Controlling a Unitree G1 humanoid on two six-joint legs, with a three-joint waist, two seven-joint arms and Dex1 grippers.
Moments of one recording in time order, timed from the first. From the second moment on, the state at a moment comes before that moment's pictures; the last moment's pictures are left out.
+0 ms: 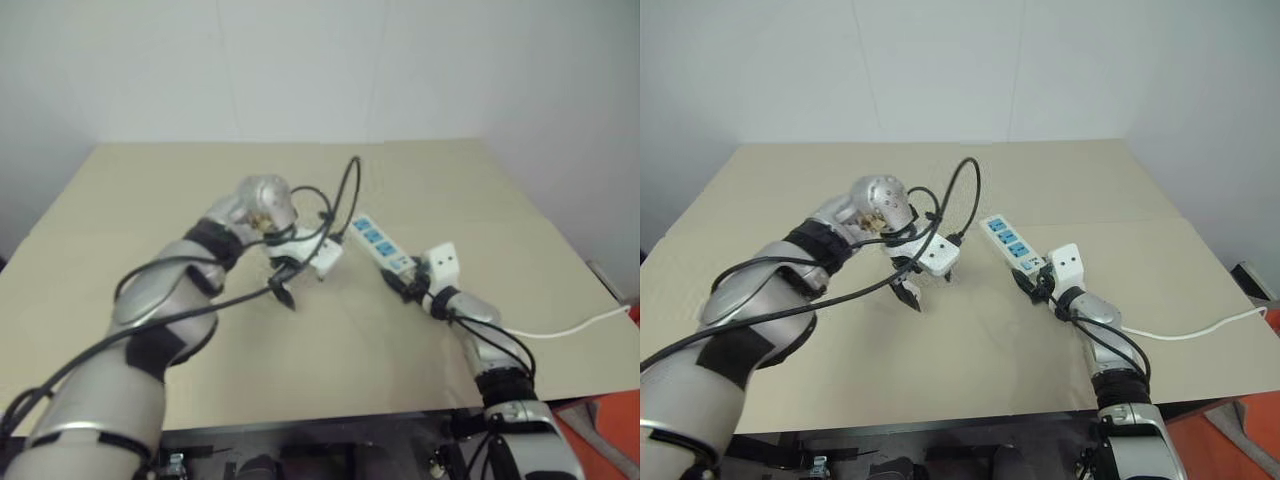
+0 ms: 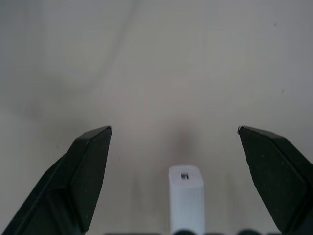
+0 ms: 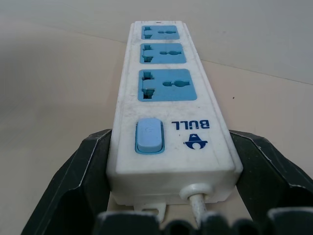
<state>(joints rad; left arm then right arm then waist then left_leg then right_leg) -1.44 0.37 -0.88 1.07 0.13 -0.34 -1.61 -0.52 -0.34 -0.05 0.46 0.14 0.08 0.52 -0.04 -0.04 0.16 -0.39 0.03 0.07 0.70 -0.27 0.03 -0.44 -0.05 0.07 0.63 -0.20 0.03</state>
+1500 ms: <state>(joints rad) -1.44 0.19 -0.81 1.25 0.66 -0.40 -1.46 -0.50 -0.34 -0.05 0.43 0.14 0.10 0.48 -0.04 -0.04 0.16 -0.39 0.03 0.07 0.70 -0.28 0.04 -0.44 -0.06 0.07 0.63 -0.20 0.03</state>
